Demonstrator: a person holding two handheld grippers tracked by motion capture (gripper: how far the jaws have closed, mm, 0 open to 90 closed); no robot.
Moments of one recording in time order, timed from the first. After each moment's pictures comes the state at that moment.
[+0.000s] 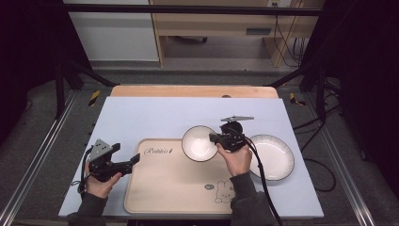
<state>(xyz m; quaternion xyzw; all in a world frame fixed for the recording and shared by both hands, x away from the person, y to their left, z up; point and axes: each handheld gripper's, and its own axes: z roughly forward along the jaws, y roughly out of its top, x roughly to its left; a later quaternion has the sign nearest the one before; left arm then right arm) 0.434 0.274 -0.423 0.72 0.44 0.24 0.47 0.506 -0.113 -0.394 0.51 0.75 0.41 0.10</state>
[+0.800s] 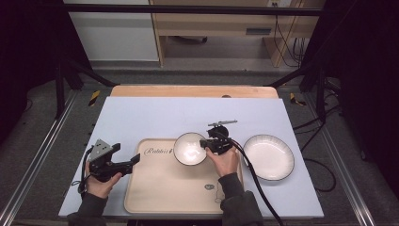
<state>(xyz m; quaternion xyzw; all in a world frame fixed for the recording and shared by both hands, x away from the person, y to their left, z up) 0.435 0.274 -0.424 0.72 0.44 0.24 0.47 0.521 -0.082 -0.432 0.52 0.76 0.37 0.08</state>
